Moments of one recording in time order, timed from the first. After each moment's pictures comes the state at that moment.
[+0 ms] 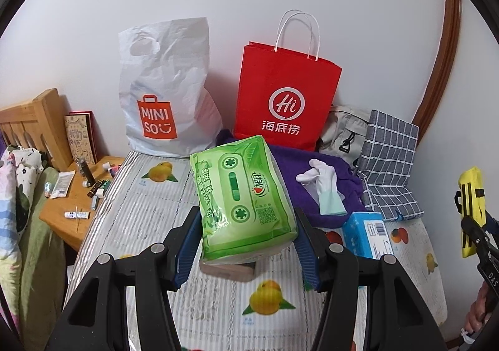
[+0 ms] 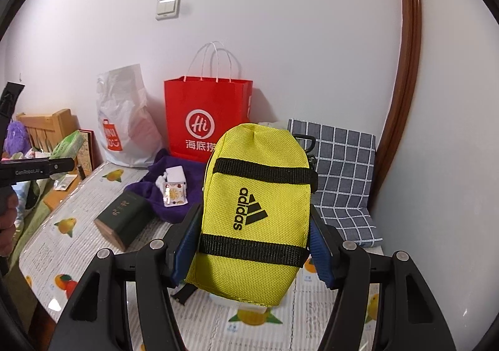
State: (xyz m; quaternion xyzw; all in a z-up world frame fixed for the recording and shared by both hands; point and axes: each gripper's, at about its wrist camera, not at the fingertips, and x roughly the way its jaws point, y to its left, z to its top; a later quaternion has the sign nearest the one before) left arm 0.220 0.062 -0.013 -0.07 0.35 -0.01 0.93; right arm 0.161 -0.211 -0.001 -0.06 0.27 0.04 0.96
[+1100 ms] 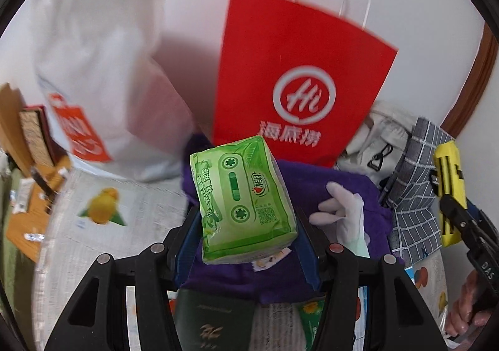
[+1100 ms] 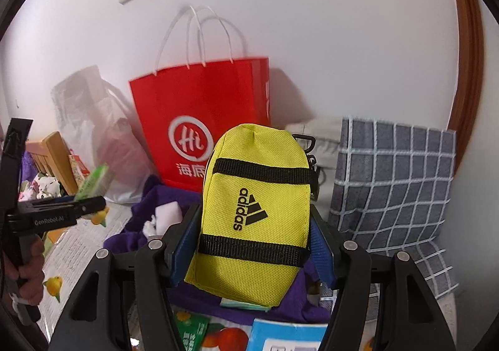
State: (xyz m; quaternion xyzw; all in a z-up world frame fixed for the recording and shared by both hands) left arm 0.409 0.044 -0.083 -0.09 0.42 -0.04 0.90; right arm 0.381 -0.193 -0.063 0.00 0.32 0.09 0.94
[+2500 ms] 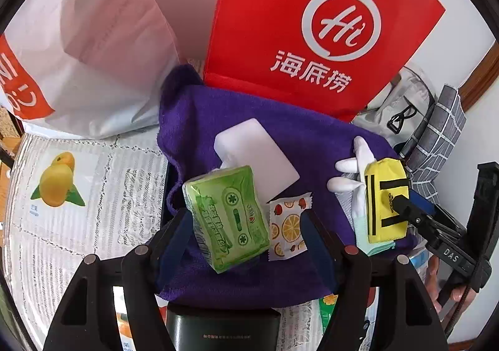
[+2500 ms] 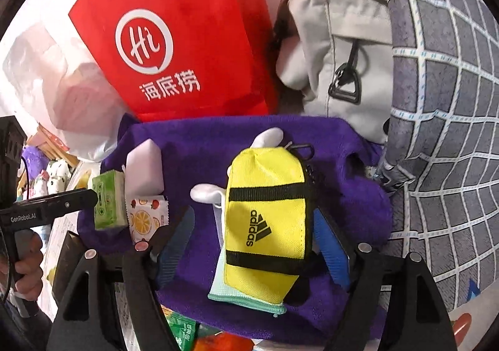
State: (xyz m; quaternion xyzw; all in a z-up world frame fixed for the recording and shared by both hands) left arm 0.451 0.059 -0.142 -0.11 0.51 -0.09 0.85; right arm 0.441 -0.197 -0.166 0.06 0.45 0.12 0.88
